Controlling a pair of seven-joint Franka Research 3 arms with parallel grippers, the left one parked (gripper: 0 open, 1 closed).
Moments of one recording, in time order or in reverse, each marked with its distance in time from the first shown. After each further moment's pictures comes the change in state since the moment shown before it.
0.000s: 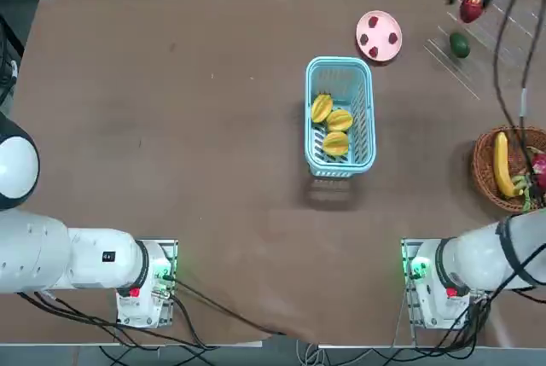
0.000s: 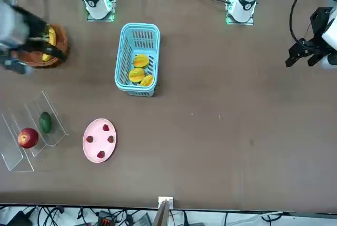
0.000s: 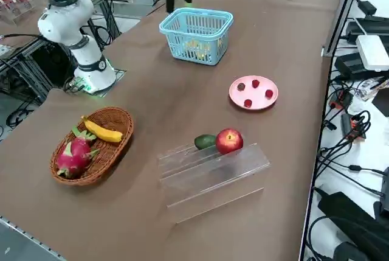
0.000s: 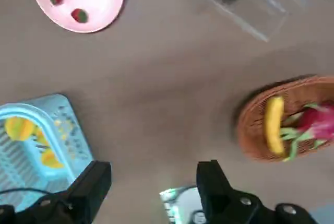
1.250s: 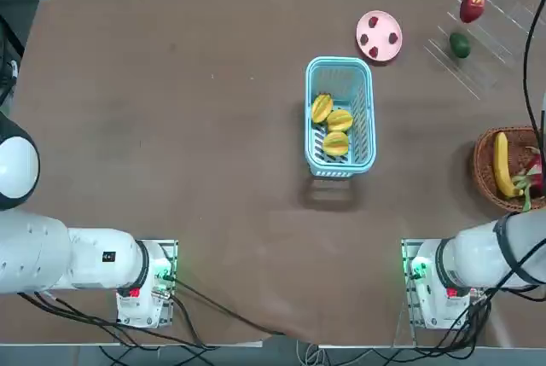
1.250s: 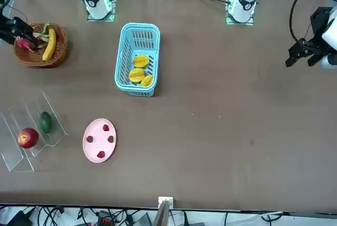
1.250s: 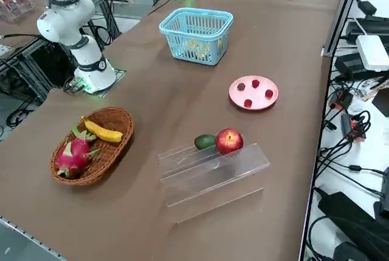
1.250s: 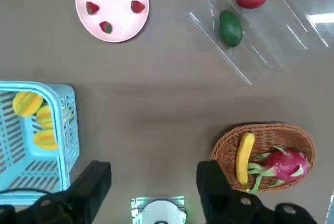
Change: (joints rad) arm -0.012 -0.015 0.037 0.164 -0.030 -0.064 -0.208
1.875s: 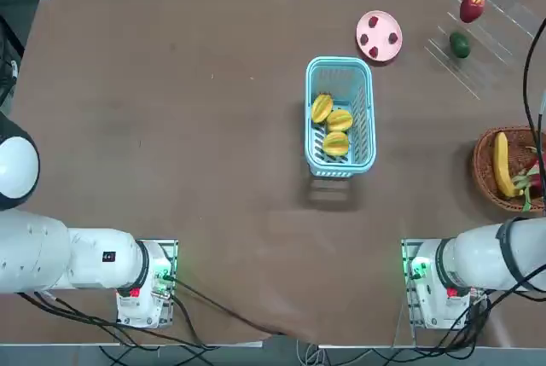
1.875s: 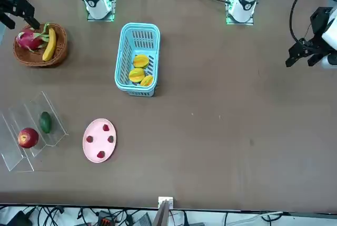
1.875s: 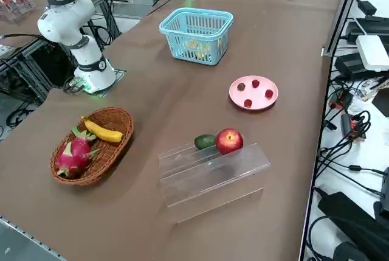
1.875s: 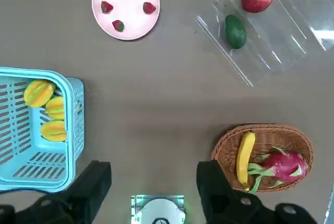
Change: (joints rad) arm 0.036 -0.102 0.001 -0.063 0.000 0.007 -0.002
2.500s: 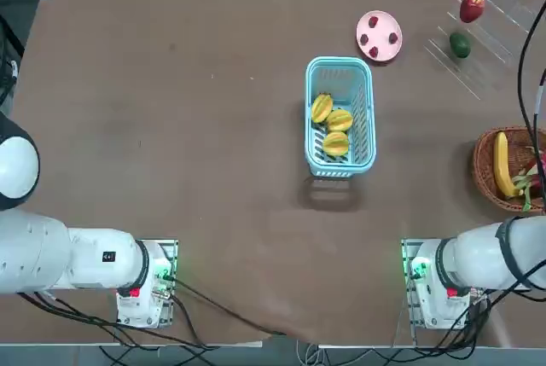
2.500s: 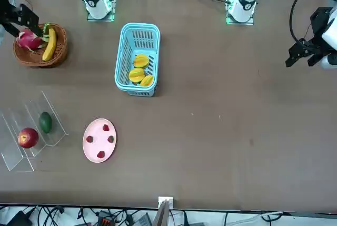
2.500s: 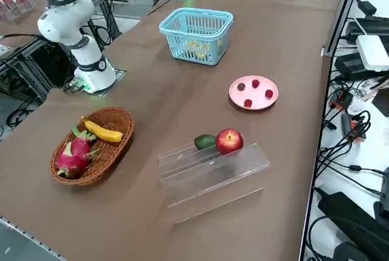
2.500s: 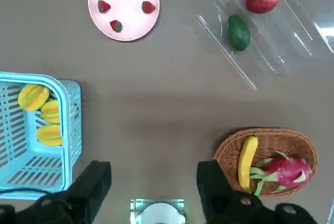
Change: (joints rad) arm 0.000 0.043 0.000 -0.016 -0.001 0.039 0.000
